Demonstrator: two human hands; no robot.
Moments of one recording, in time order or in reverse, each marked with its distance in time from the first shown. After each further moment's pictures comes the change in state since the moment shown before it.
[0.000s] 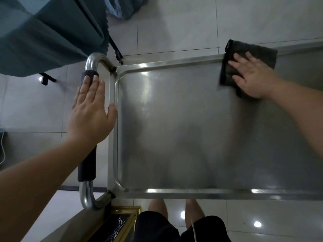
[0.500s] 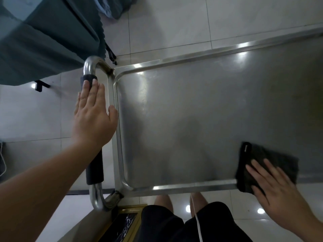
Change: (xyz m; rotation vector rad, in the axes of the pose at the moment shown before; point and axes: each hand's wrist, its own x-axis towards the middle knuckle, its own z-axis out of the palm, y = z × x) left_hand -0.003 0.007 -0.009 -0.066 -0.043 -0.025; right_hand -0.359 -0.059 0.145 0.013 -0.037 0.028
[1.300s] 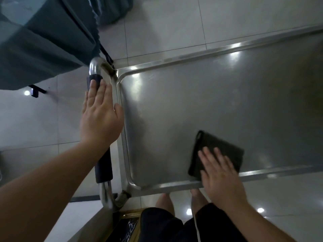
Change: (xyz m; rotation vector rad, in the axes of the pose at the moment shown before) left_hand 0.000 -0.002 -0.002 -0.032 -0.018 0.039; right_hand 0.068 -0.168 0.014 0.165 0.100 0.094
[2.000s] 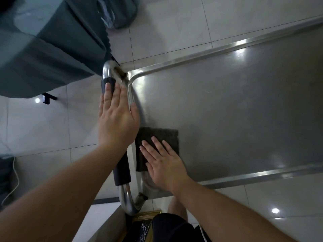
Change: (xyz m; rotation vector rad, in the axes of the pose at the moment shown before) left_hand 0.003 -0.003 0.006 0.029 0.048 0.031; right_hand 0.101 -0.184 0.044 -0.051 -0.017 -0.402
